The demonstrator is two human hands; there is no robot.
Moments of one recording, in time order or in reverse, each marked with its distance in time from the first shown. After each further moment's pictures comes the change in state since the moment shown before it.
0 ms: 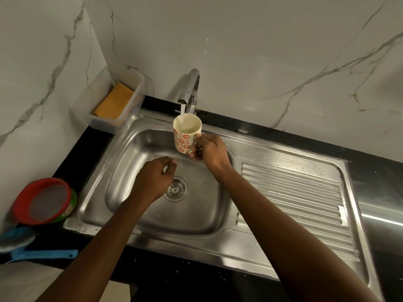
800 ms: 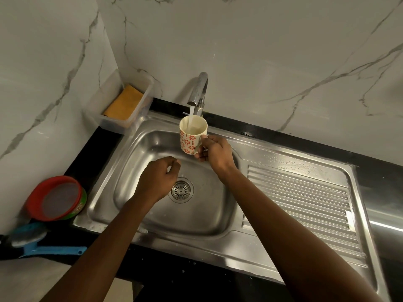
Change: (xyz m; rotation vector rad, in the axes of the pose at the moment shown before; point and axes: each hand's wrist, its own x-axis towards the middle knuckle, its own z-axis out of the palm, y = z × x) left_hand -0.001 -0.006 -0.009 0.008 0.018 0.024; right_hand 0.000 -0.001 0.008 -0.023 0.034 0.003
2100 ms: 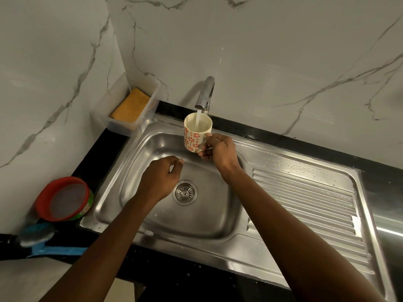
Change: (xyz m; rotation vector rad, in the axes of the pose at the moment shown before) left_hand 0.006 -0.007 -0.010 0.007 0.030 0.044; right_hand -0.003 -0.018 0.006 0.087 -0.008 -0.026
